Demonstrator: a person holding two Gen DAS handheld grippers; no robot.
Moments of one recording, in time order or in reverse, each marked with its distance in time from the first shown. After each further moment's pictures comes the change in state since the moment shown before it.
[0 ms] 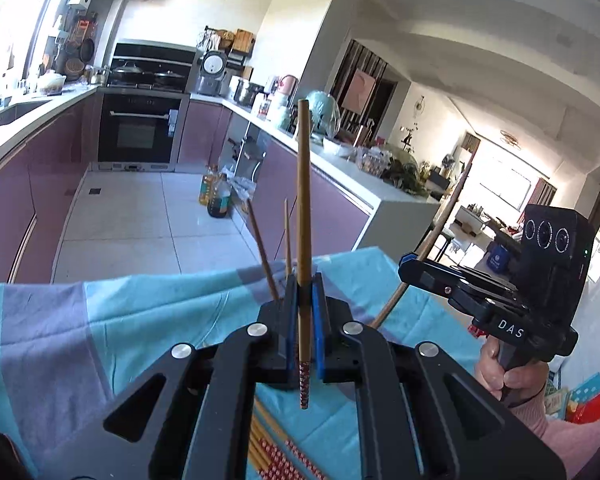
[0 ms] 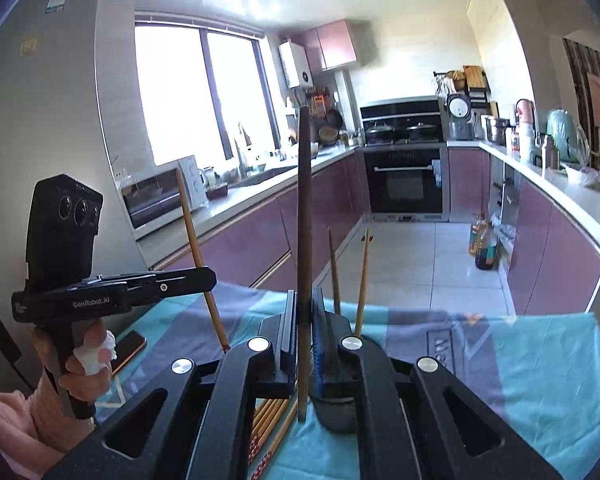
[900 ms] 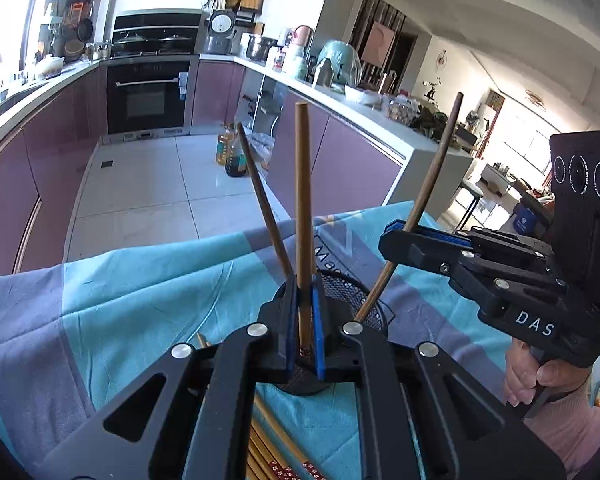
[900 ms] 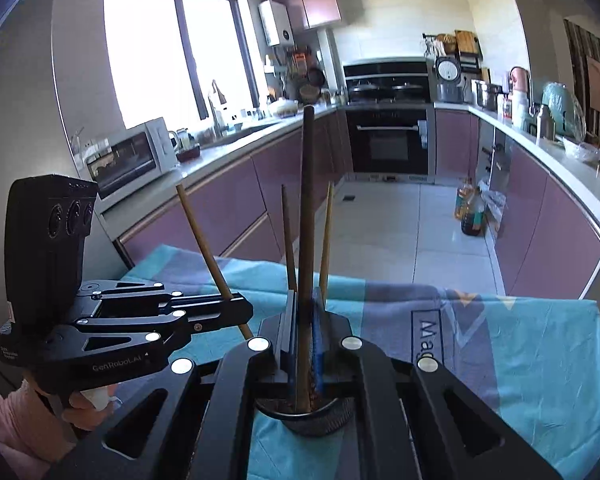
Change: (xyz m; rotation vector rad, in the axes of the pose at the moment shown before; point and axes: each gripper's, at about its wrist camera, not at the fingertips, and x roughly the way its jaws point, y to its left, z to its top) left arm 0.099 -0.012 -0.014 0.034 0.200 0.099; right arm 0.072 -0.021 -0.024 0.015 0.219 -0.057
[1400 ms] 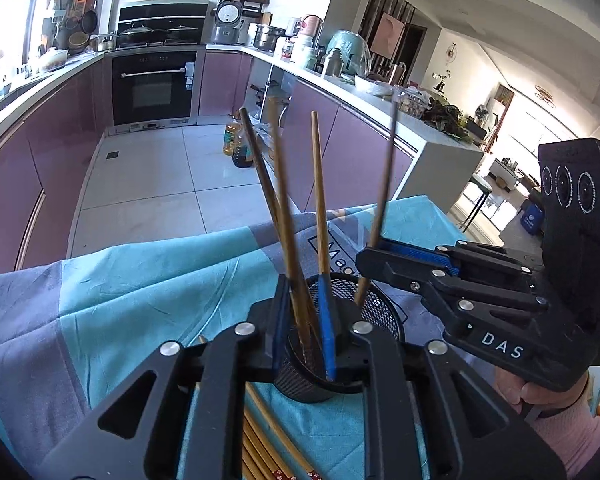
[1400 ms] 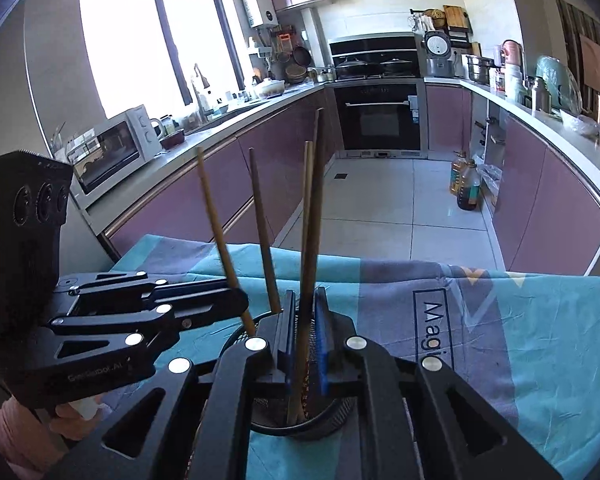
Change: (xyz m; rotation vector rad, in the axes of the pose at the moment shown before) left arm 0.028 0.016 0.013 -0.018 0.033 0.021; right arm 0.028 -0.012 -0.002 0.065 0.037 -0.029
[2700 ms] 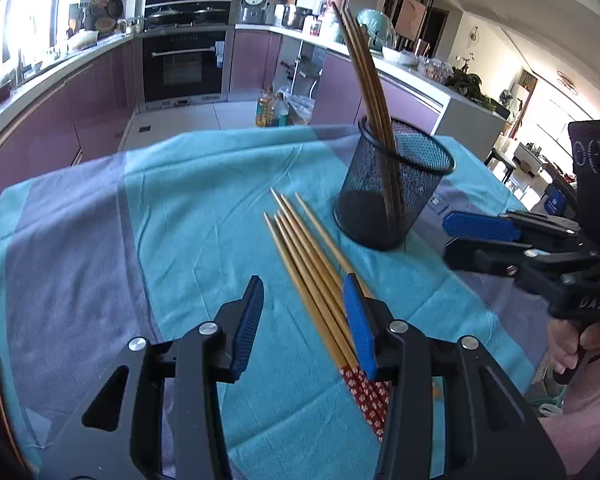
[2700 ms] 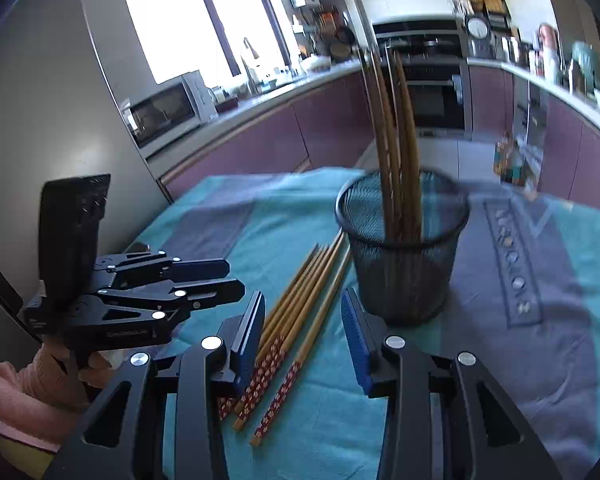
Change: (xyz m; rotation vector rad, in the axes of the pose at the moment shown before) left arm -0.053 0.047 -0.156 -0.012 0.067 0.108; right arm -0.010 0.056 -0.098 -0.035 0.112 0.167
